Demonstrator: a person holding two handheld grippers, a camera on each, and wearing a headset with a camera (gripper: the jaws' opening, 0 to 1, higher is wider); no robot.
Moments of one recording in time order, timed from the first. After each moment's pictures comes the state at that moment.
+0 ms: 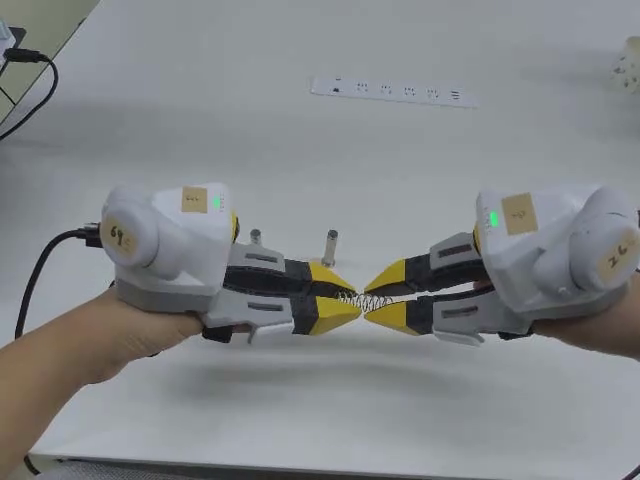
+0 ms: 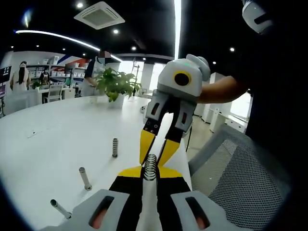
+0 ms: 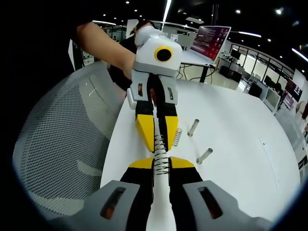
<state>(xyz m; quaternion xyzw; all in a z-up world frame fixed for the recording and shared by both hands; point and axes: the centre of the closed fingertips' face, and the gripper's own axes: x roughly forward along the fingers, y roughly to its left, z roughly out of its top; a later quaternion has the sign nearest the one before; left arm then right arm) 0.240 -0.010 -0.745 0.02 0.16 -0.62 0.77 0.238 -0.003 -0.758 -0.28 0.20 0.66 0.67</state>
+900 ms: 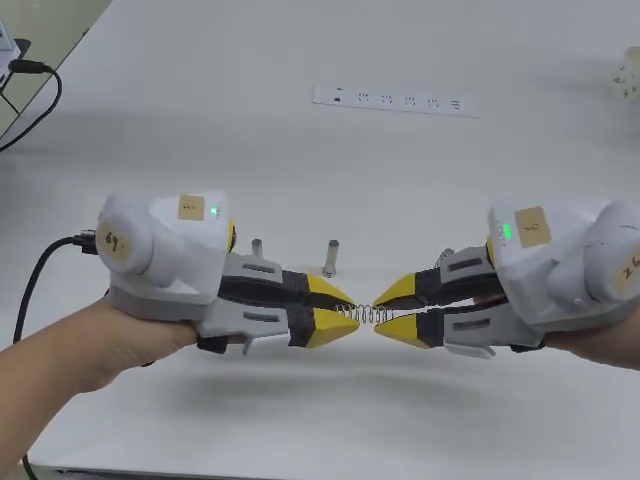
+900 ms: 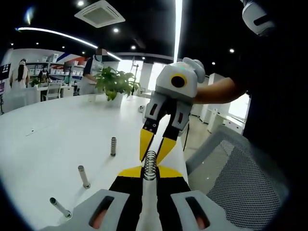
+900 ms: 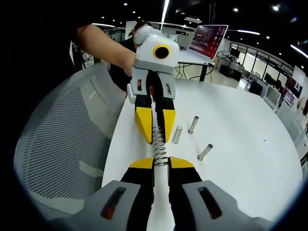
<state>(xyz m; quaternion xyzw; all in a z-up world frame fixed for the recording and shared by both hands) 0.238 -0.008 -0.745 0.02 0.17 -0.62 0.76 0.238 -0.012 -0.759 -0.27 0.21 0.66 0.67</state>
